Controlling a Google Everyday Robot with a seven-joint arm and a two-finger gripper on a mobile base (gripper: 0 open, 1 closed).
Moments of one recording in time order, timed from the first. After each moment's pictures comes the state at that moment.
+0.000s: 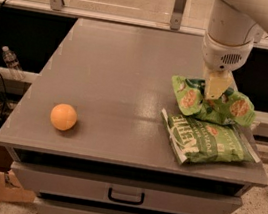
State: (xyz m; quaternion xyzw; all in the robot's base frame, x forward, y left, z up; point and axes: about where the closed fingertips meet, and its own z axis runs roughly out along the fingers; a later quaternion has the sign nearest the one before) arm 0.549 -0.180 0.911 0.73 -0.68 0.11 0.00
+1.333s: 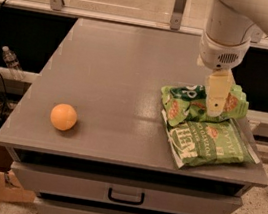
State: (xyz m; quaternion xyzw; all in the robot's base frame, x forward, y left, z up) arm 0.562 -0.174 0.911 0.73 -0.67 0.12 -0.02
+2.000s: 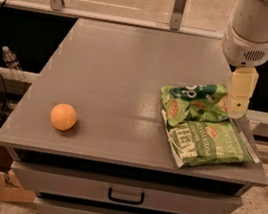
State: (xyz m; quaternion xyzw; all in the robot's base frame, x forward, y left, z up) arm 0.555 -0.205 0.935 0.71 -0.68 0.14 -0.05
